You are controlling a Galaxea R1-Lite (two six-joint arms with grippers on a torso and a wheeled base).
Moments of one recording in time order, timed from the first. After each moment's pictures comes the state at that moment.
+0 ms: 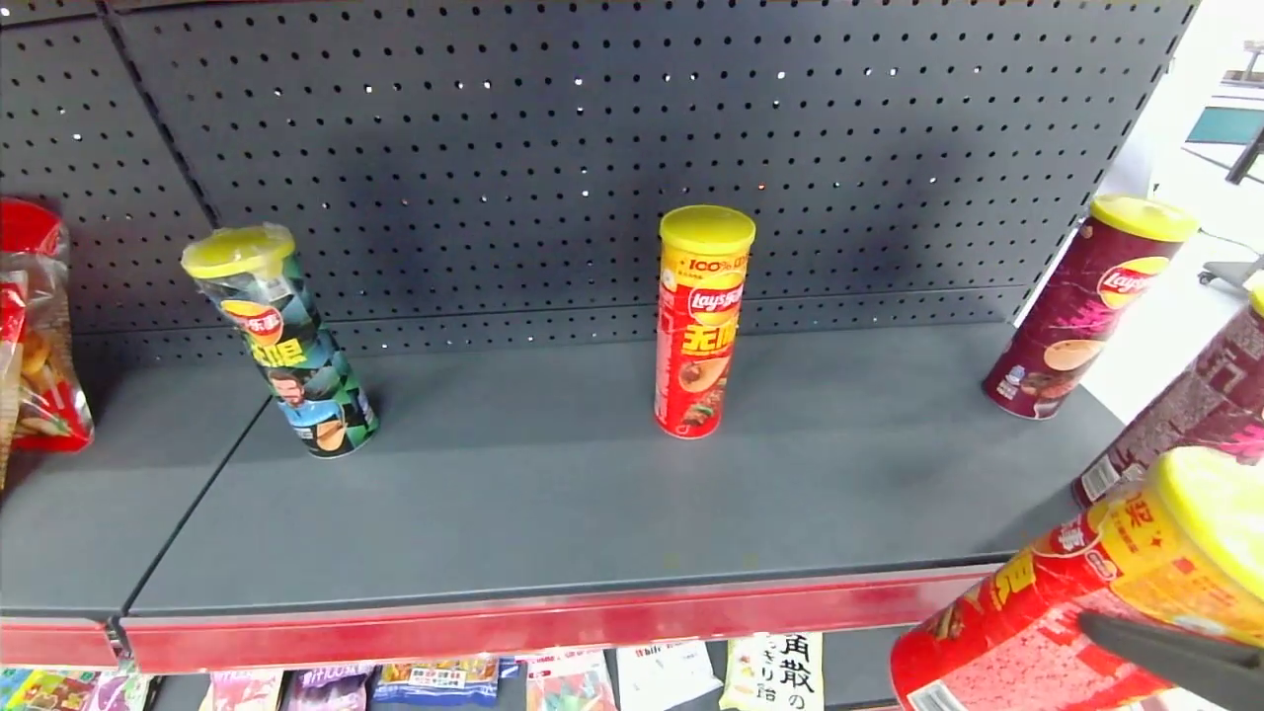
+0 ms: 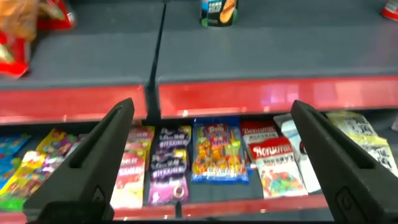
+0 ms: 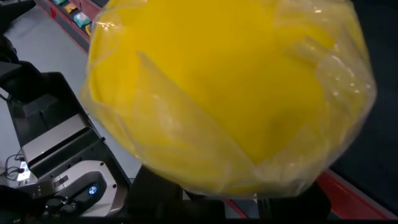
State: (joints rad) left arm 0.00 0.00 0.00 0.00 0.01 0.00; right arm 0.34 0.86 -0.44 -0.13 0.52 -0.11
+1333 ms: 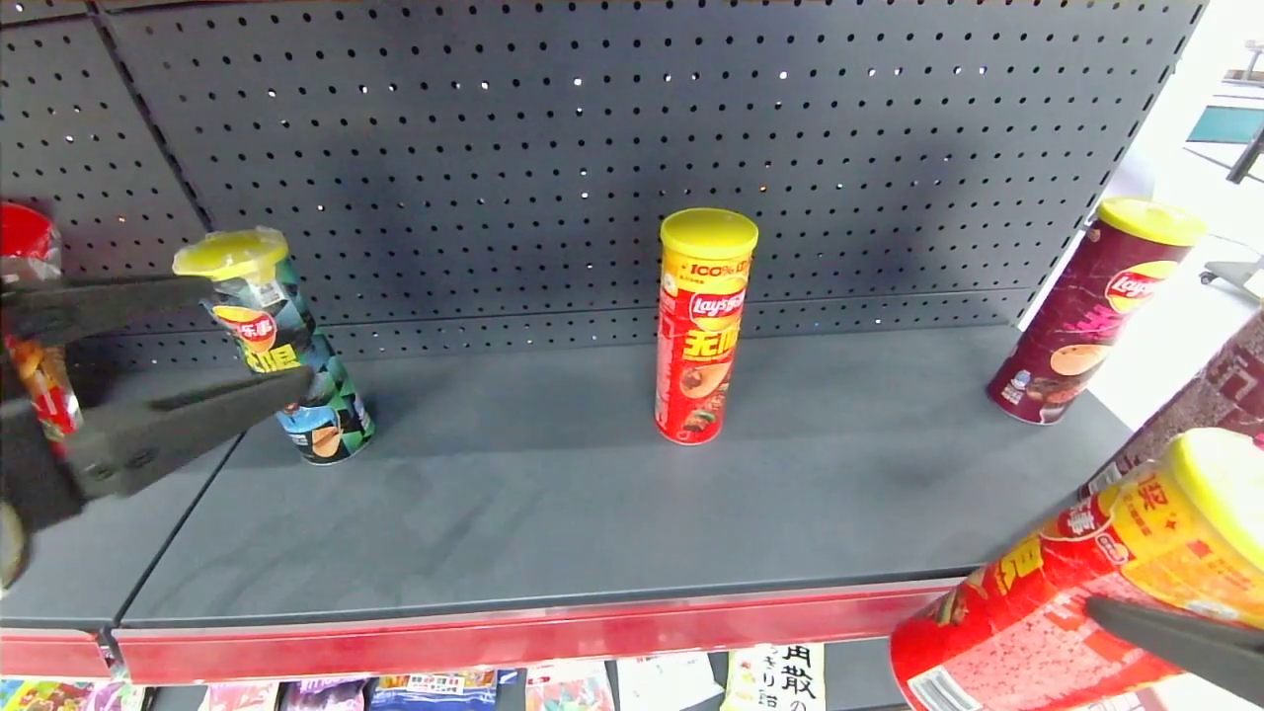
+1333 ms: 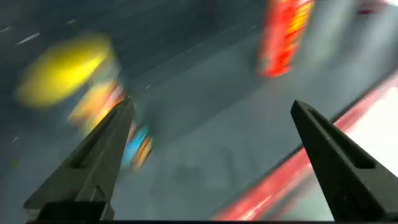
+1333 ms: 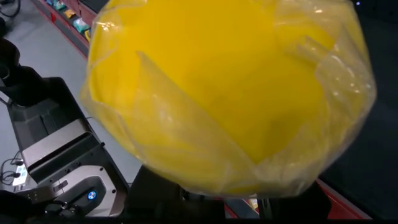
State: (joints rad) left arm -0.26 1.10 -0.87 -0.05 -0.38 0.21; right arm 0.34 0.87 -0.47 -0.13 0.52 -0.10
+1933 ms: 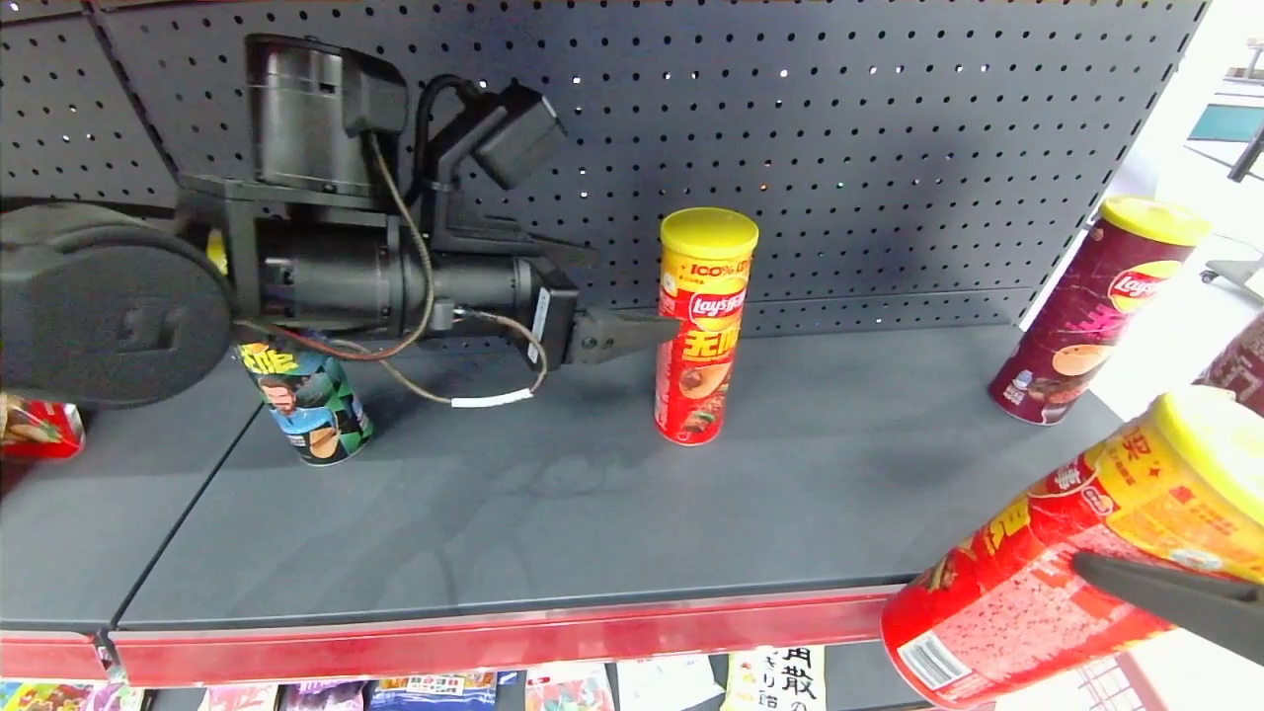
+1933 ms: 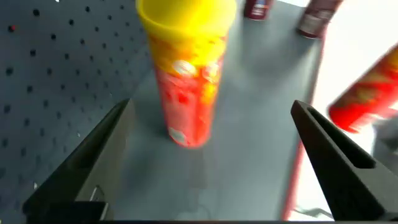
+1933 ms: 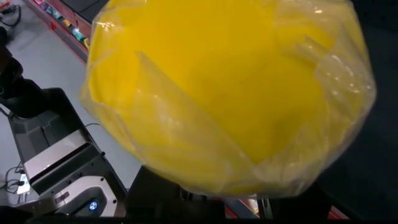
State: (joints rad) left arm -0.55 1.74 -1.32 -0.15 -0.46 0.23; right arm 0.34 0.91 -0.52 -0.13 0.51 -0.07
